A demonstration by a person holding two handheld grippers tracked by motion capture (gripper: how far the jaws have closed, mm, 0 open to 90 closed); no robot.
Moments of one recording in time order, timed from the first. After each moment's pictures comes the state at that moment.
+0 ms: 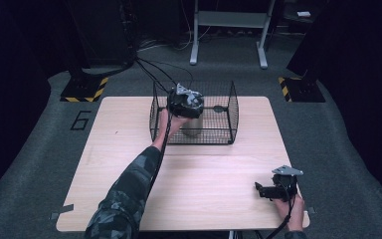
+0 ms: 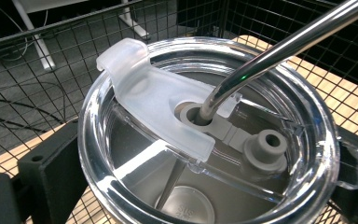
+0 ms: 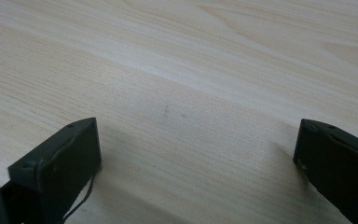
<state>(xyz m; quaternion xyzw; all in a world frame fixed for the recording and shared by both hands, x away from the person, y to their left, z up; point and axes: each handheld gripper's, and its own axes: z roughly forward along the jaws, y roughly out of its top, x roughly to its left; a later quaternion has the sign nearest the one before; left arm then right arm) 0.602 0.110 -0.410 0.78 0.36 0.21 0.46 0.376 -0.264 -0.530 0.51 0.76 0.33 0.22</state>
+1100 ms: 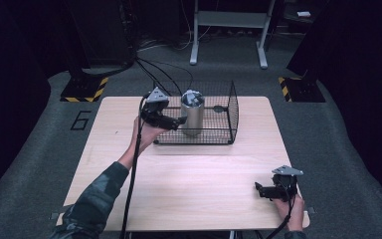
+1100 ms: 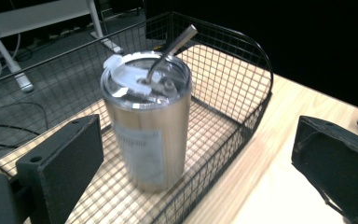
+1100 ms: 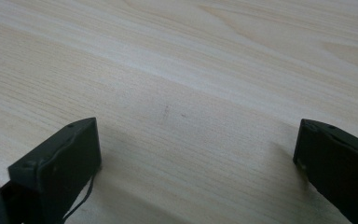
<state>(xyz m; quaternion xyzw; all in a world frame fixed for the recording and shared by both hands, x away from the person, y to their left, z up) 0.509 0.175 -0.352 0.79 0.30 0.19 0.49 0.376 -0.265 -0.530 0.51 0.77 0.32 0.22</state>
